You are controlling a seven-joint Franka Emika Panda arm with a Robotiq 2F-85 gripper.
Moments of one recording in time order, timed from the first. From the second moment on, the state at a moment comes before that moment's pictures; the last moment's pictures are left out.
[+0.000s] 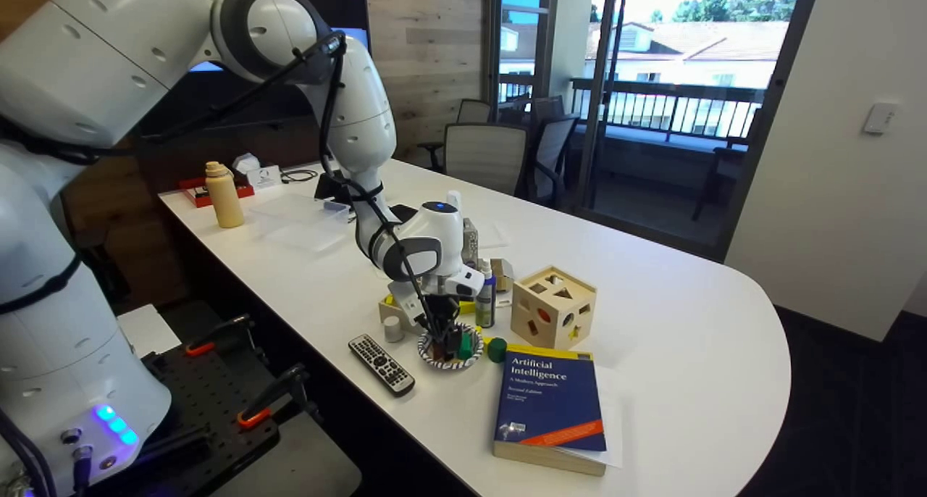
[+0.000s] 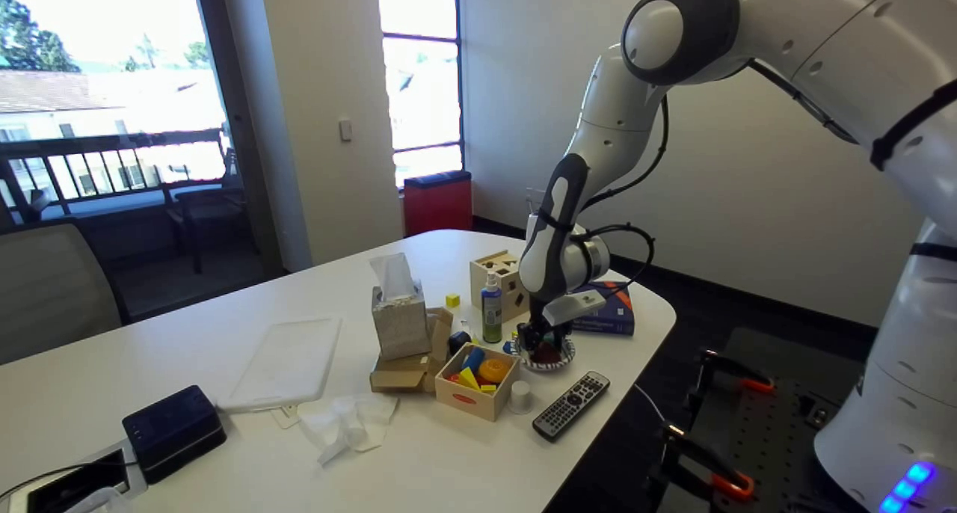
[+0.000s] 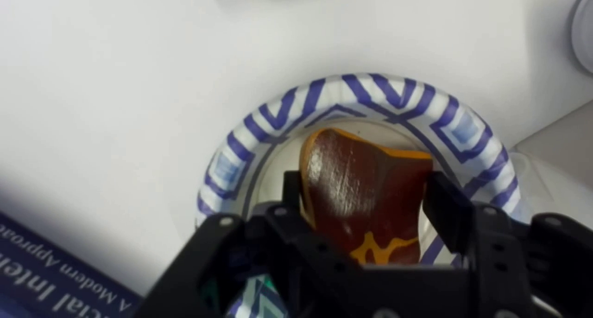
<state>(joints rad) -0.19 0.88 -0.06 -2.05 0.07 2.92 0.09</state>
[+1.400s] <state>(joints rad) -0.21 0.71 0.18 -2.12 0.07 2.89 -0.08</state>
